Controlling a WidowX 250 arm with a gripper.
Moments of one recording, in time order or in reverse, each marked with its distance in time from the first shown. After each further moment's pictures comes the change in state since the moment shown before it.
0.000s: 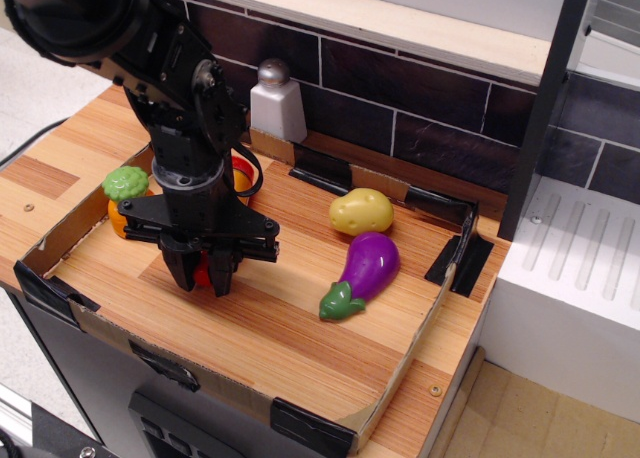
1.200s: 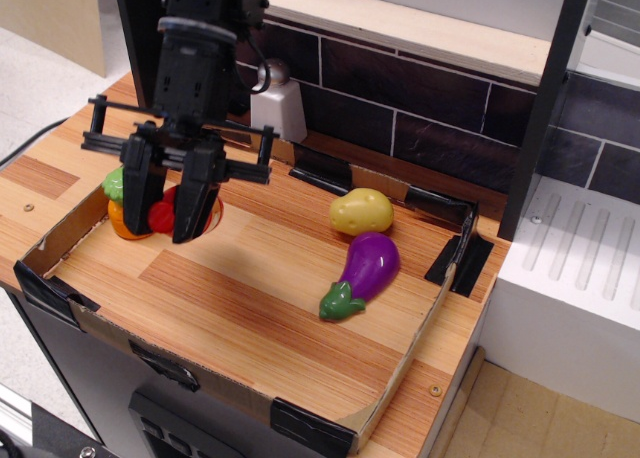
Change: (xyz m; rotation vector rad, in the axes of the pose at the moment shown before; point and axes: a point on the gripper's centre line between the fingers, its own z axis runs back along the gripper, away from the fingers) arm -0.033 0.000 0.094 0.078 0.803 0.006
